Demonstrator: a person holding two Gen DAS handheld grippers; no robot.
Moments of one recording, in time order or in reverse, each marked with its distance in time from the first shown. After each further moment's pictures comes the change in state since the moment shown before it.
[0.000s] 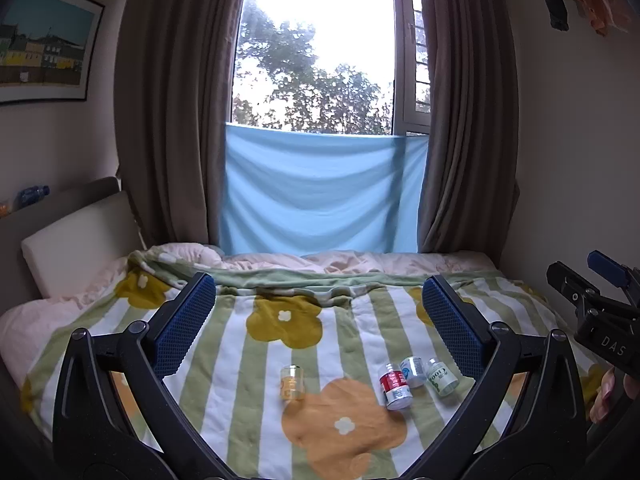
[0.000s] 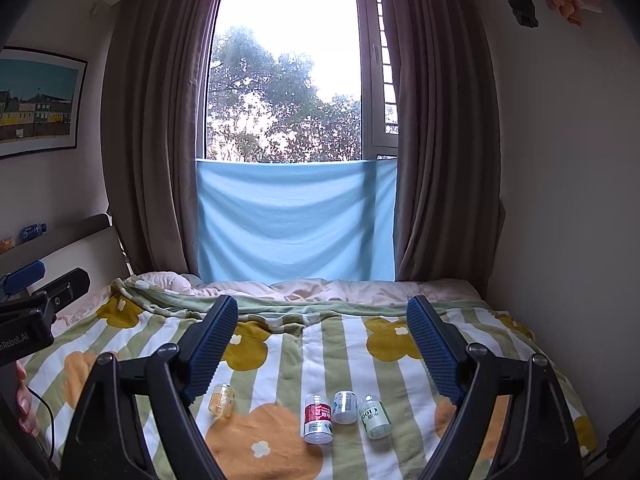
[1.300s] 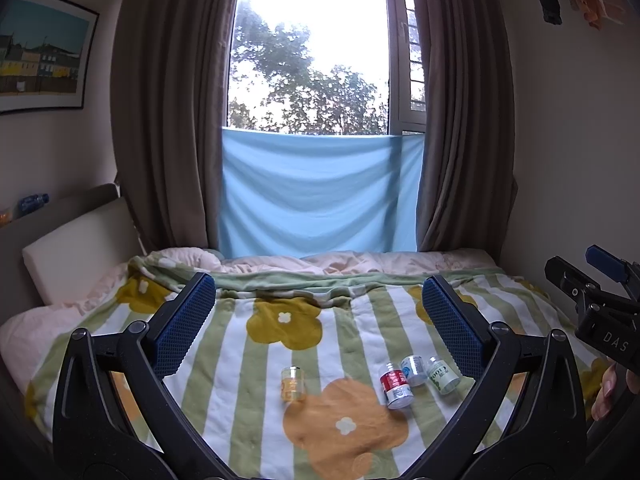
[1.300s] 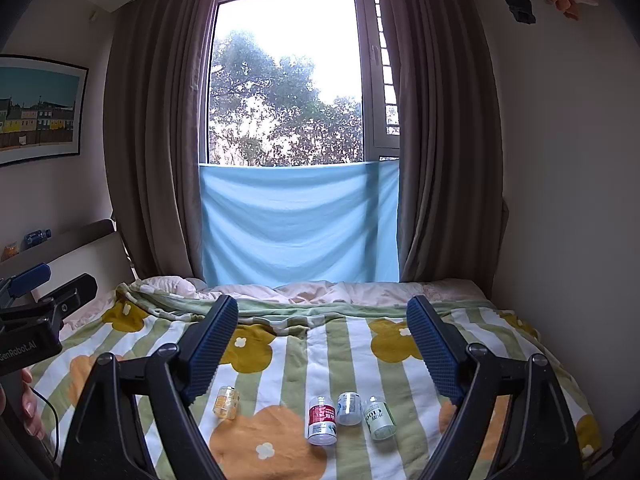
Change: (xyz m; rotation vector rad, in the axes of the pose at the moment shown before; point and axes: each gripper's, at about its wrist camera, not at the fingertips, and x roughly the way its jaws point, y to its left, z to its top) left arm 0.000 -0.004 0.001 0.010 -0.007 0.001; right arm 0.000 0.006 -0.001 0.001 -0.006 0.010
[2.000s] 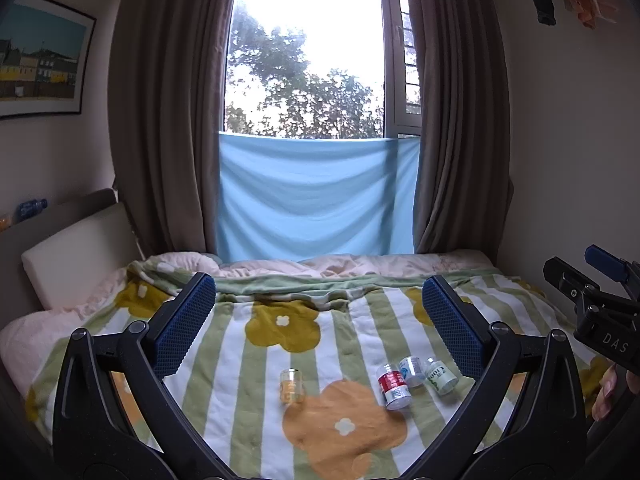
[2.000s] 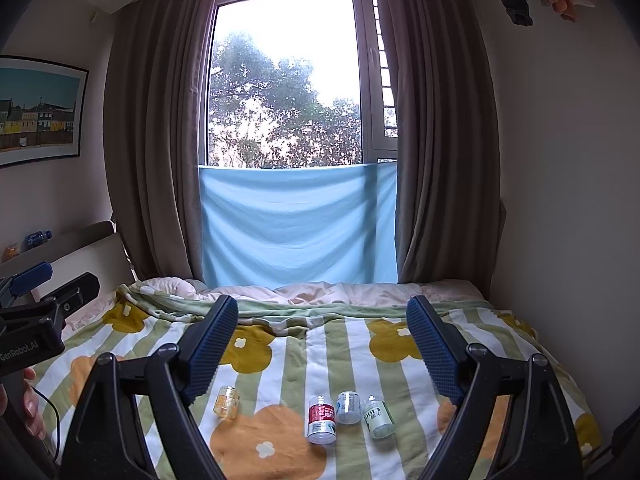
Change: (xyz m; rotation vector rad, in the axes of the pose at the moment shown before) left arm -0.006 -0.006 0.000 0.015 -0.014 -0.009; right arm 0.000 -0.004 -0.001 0.003 -0.002 0.002
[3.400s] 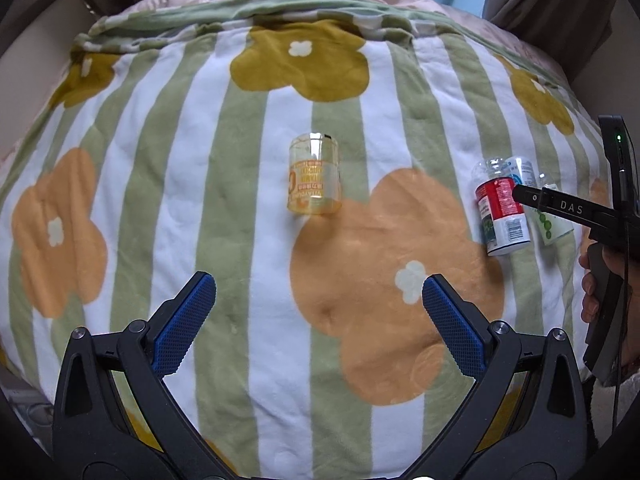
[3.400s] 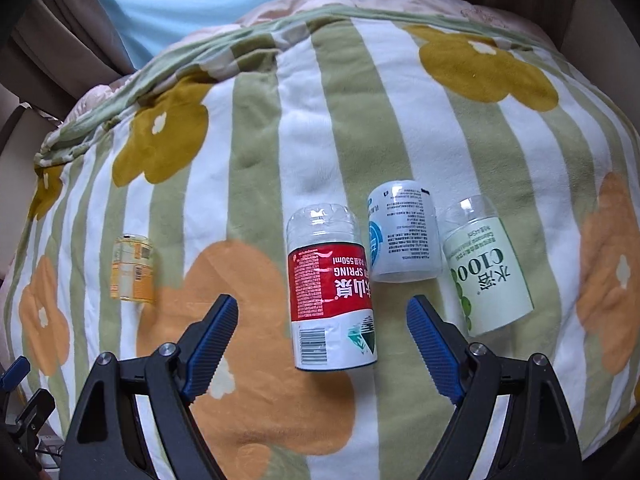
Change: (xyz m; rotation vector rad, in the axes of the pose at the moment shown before) left arm 0.303 0.055 -0.266 -0.078 0.937 0.057; right arm 0.387 -0.028 -0.270 0.168 0.977 0.060
